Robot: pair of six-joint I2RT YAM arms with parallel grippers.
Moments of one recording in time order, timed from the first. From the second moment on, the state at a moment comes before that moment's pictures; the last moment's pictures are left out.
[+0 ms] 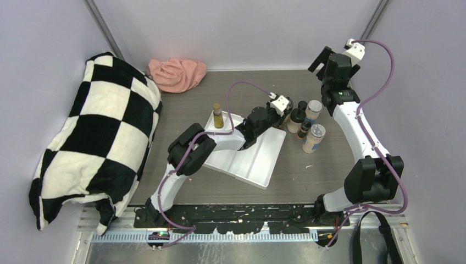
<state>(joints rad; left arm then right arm) -0.91 2.21 1.45 0.78 -0.07 0.09 0.06 1.47 1.34 -0.10 0.42 0.42</state>
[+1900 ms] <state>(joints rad) -0.92 1.40 0.86 0.77 -0.38 0.16 0.06 1.32 1.27 -0.13 0.36 0.50</state>
